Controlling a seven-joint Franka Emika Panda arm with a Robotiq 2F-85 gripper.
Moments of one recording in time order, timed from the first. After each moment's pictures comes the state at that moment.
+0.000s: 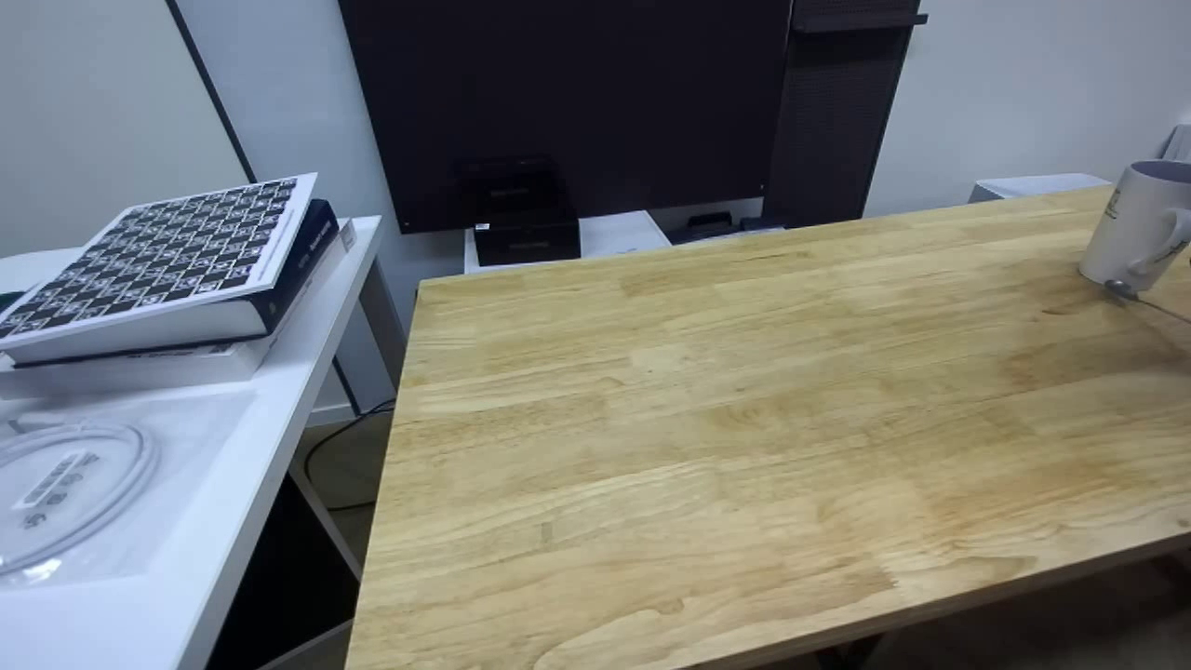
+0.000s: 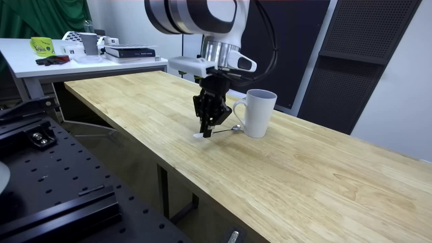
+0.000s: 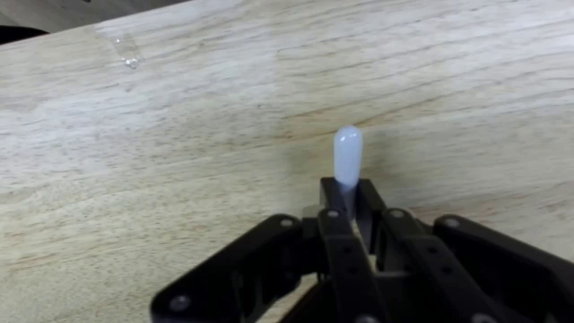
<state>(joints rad) 0.05 0.49 -0.15 -2.45 0.08 2.75 0.12</state>
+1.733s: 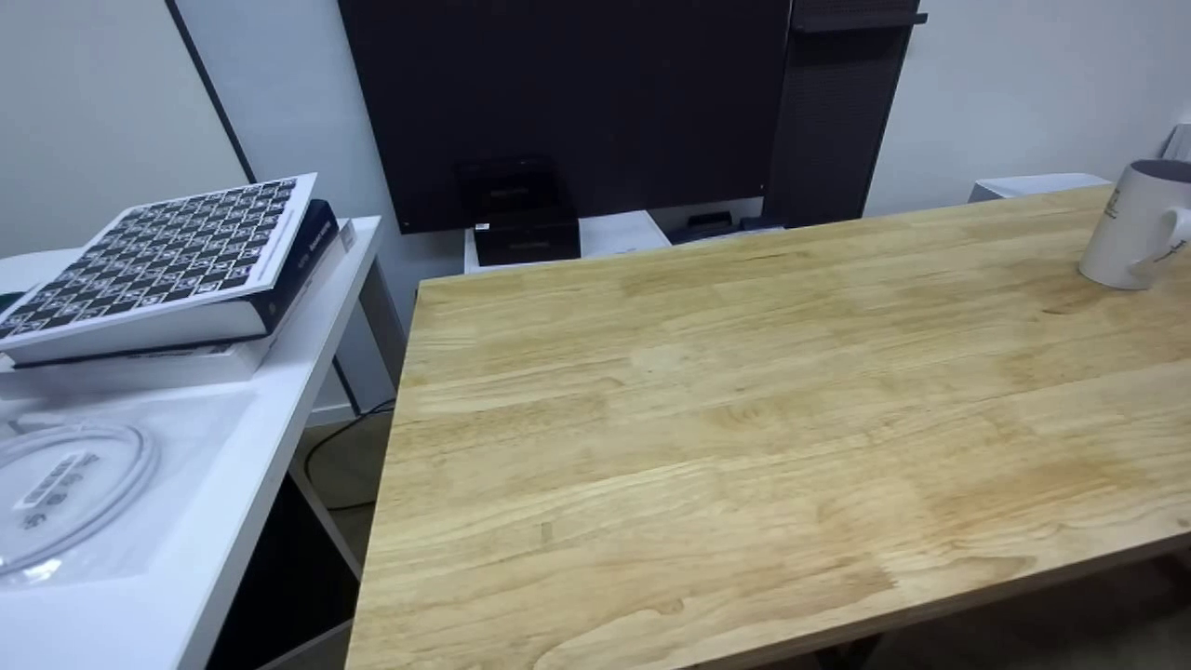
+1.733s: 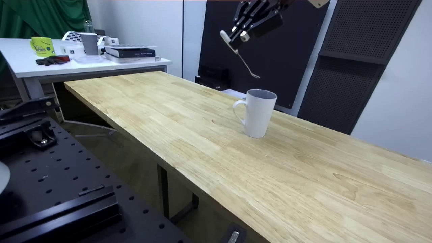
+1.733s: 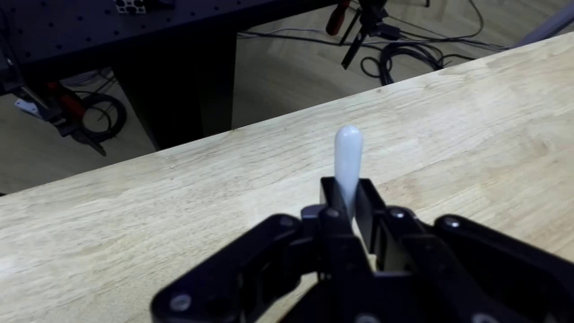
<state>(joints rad) -0.21 0.36 -0.14 -1.91 0.27 1.62 -0.04</state>
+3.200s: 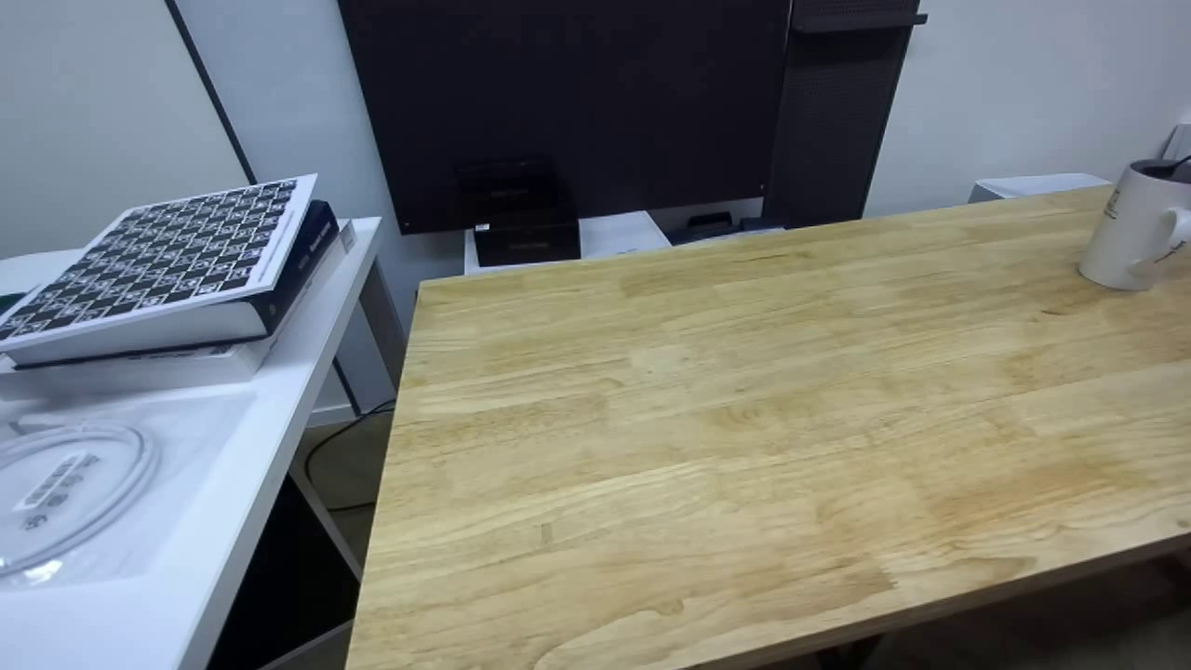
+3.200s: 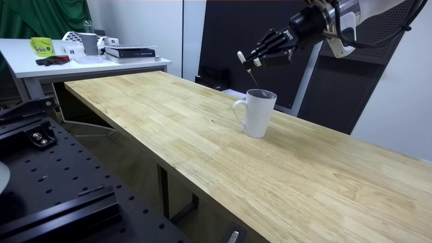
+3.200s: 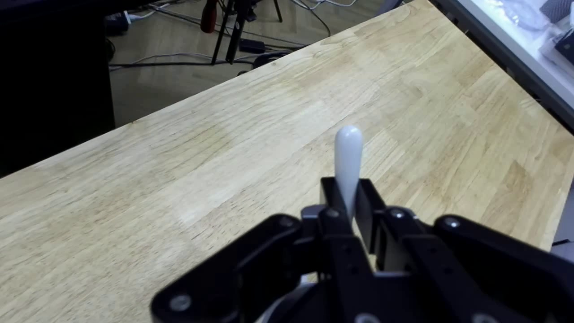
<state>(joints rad) -0.36 0.66 -0.16 -1.65 0.59 1.49 -0.03</state>
